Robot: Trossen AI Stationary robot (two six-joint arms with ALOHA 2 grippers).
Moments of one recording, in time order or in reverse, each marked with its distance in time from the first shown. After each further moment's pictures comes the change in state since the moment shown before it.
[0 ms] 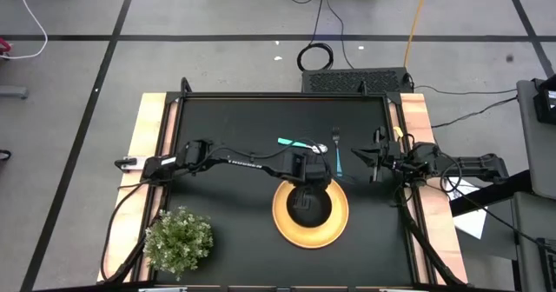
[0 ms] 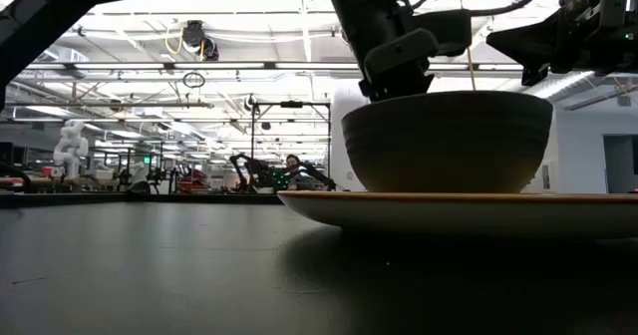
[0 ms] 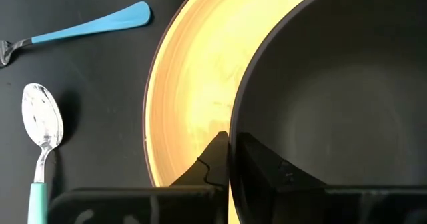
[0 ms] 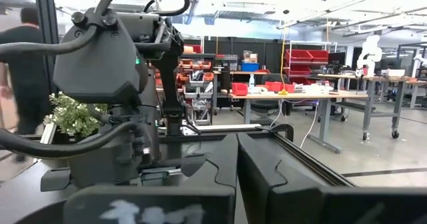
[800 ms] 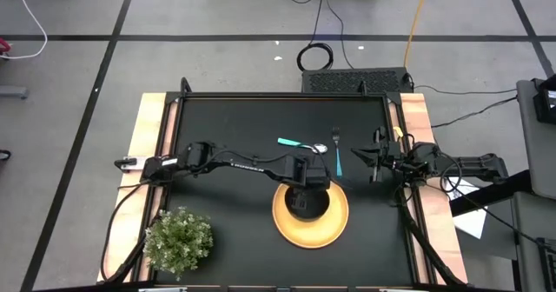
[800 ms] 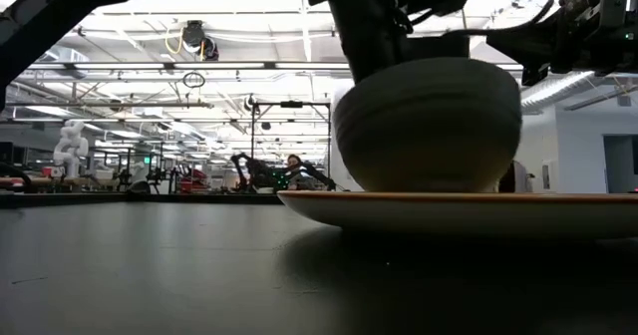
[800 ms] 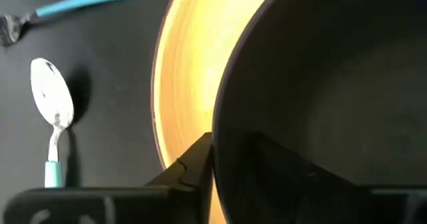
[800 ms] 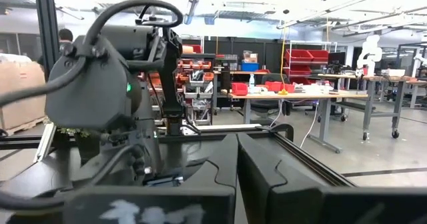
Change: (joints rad) left arm -0.014 0.009 -0.005 -0.024 -0.111 0.010; right arm 0.000 0.000 0.000 -0.001 0.000 0.001
